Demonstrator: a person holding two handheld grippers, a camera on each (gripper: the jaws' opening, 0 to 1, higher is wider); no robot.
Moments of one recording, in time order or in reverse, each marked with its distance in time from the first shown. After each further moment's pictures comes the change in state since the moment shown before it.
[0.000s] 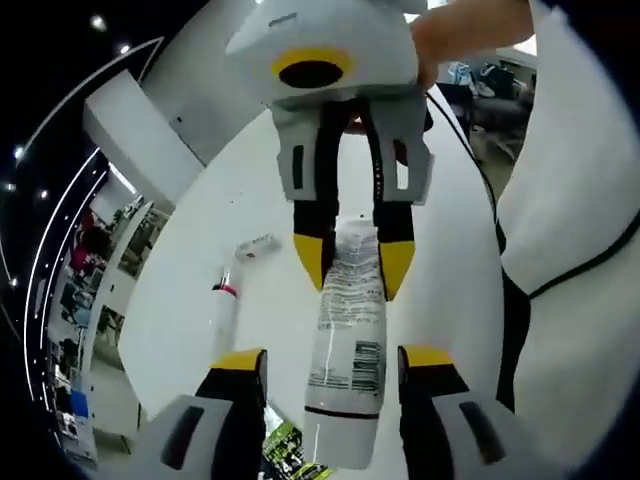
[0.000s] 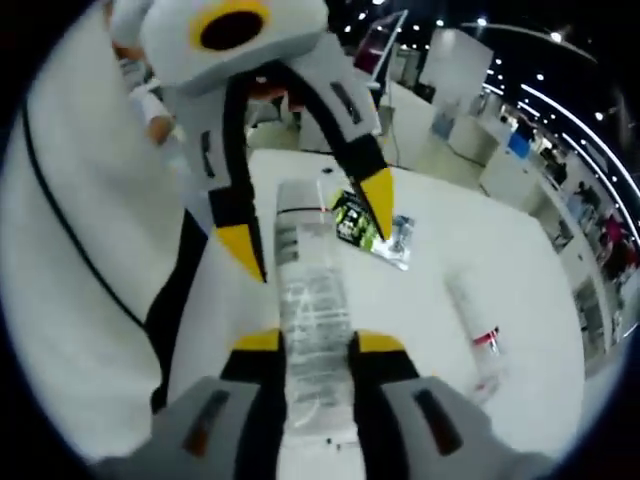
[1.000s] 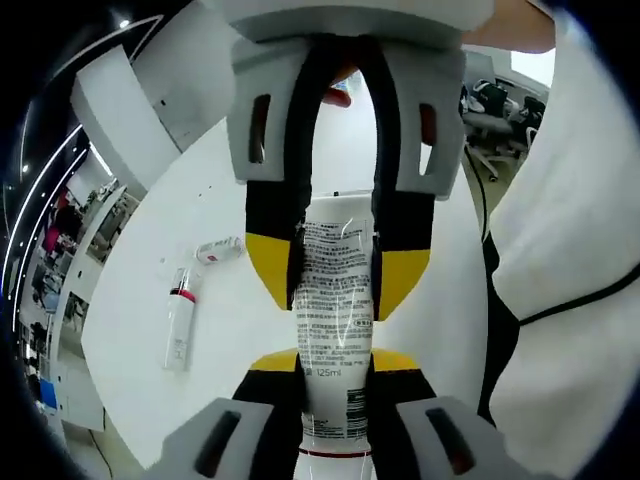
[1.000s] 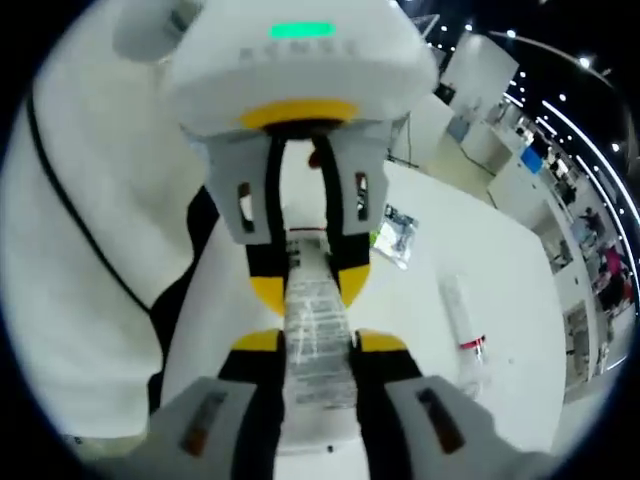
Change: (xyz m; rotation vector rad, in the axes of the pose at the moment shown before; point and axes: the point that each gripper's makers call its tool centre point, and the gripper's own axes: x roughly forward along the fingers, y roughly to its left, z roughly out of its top) left arm 0.030 -0.020 0.014 -0.097 -0.006 -0.134; right arm -0.013 0.000 -0.003 -0.092 0.063 0.011
